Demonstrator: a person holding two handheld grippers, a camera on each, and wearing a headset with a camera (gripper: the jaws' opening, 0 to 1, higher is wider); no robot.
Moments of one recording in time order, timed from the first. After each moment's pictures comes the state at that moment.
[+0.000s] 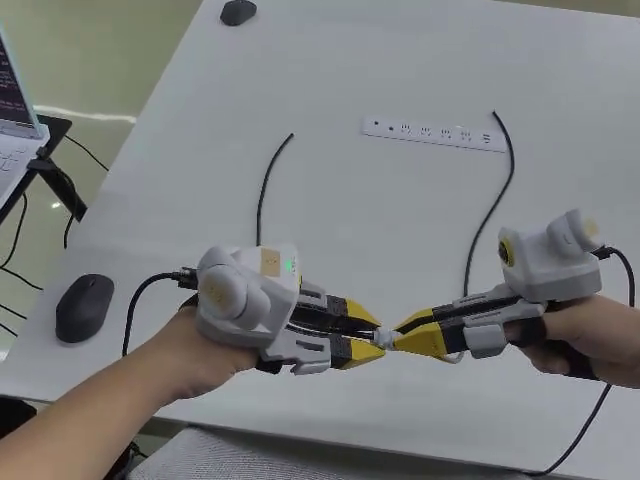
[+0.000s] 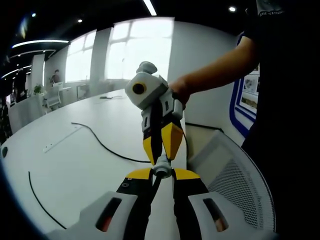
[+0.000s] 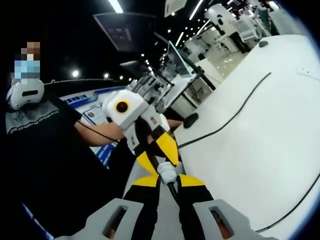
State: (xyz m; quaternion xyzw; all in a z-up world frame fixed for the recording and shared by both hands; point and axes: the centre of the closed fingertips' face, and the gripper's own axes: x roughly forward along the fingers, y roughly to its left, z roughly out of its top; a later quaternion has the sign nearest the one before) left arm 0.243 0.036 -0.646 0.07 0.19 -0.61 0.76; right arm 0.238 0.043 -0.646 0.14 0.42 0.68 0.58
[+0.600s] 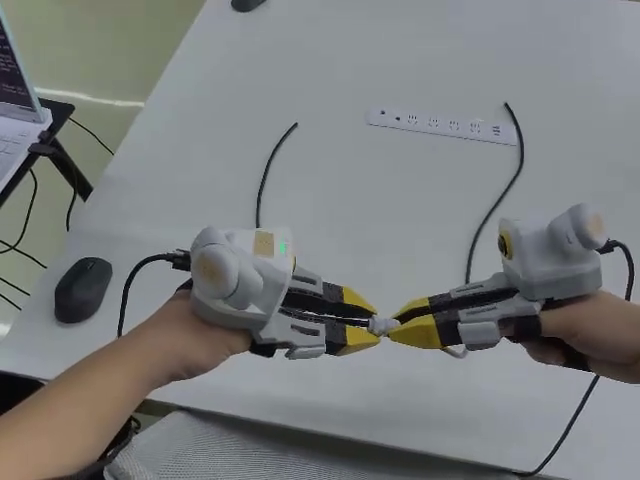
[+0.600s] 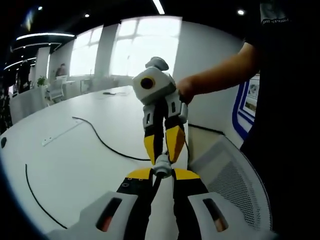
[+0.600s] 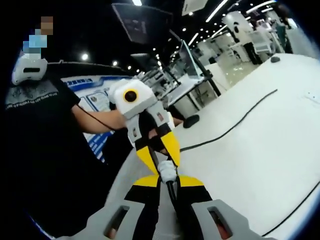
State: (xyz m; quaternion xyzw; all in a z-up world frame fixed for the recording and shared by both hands) left arm 0.252 0.026 -0.650 0.04 0.22 -0.60 0.77; right arm 0.241 0.032 -0.649 0.03 0.35 0.72 0.60
